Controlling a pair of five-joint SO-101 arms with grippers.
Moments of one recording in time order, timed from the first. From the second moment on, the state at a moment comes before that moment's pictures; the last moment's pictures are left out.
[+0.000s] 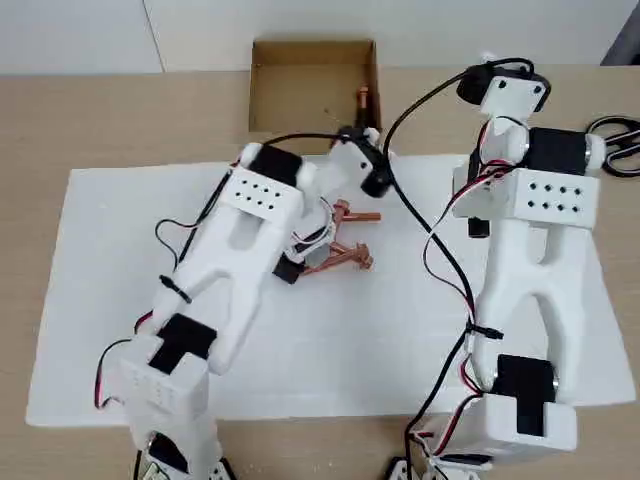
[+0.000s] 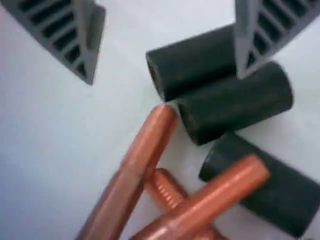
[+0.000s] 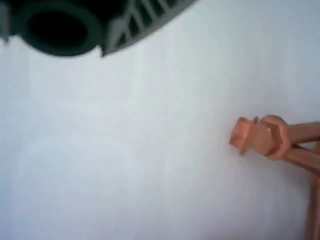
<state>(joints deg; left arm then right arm) 21.3 22.4 -17.1 90.9 -26.8 4.7 1.1 -18.5 96.9 5.3</state>
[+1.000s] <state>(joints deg) 27.7 33.7 -17.7 82.8 -27.6 4.7 1.1 -18.5 96.9 5.3</state>
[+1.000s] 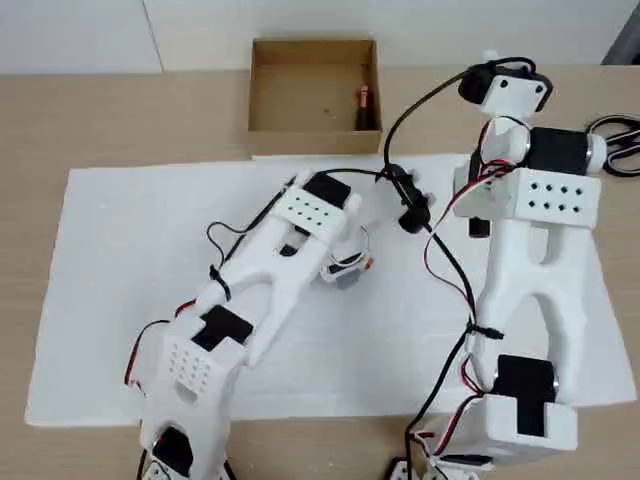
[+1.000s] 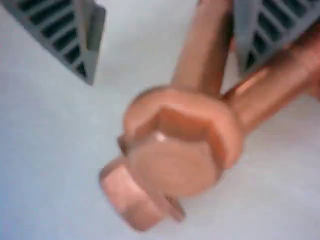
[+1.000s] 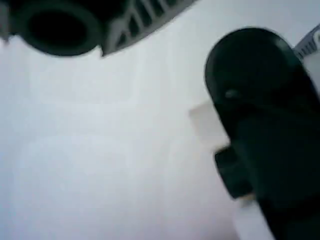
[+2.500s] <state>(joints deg) 27.4 33.8 -29.7 91.2 -25.9 4.7 1.1 -18.5 96.9 5.3</state>
